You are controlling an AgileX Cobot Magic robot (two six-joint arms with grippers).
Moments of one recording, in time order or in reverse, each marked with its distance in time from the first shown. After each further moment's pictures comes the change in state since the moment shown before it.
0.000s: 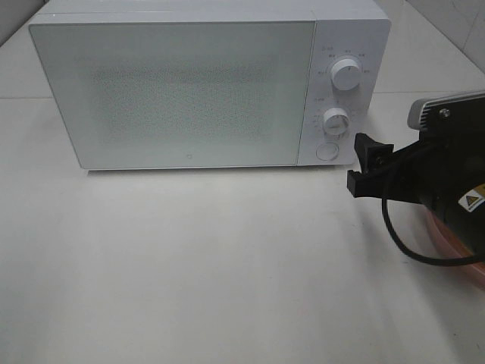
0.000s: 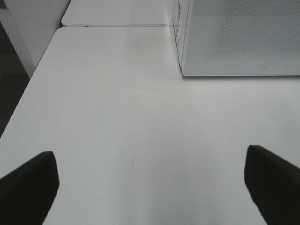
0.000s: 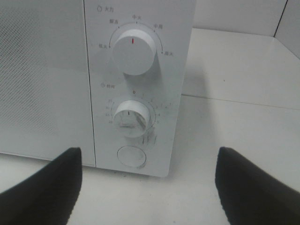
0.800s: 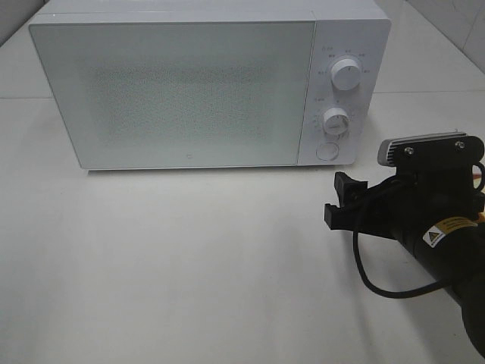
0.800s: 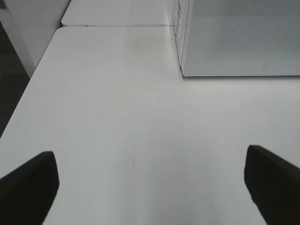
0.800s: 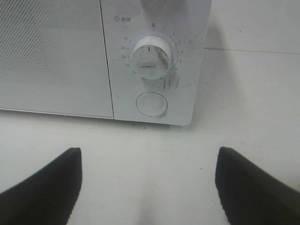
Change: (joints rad) left arm 0.000 0.000 0.000 0.000 0.000 0.000; right arm 0.110 0.171 -0.001 0.094 -0.050 0.140
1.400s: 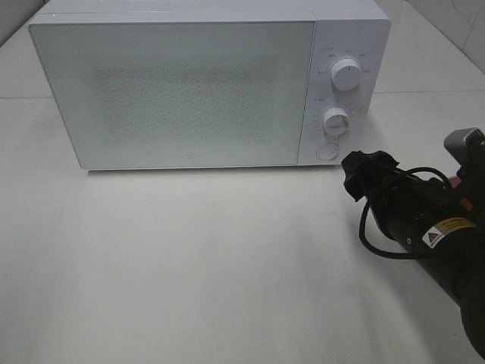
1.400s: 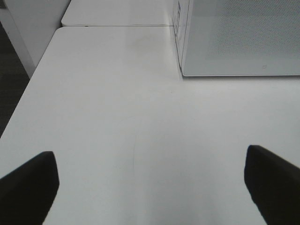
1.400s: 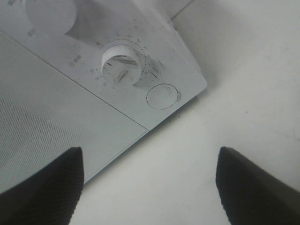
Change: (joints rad) left arm 0.000 0.000 0.000 0.000 0.000 0.000; right arm 0.000 0.008 0.000 0.000 -0.002 0.852
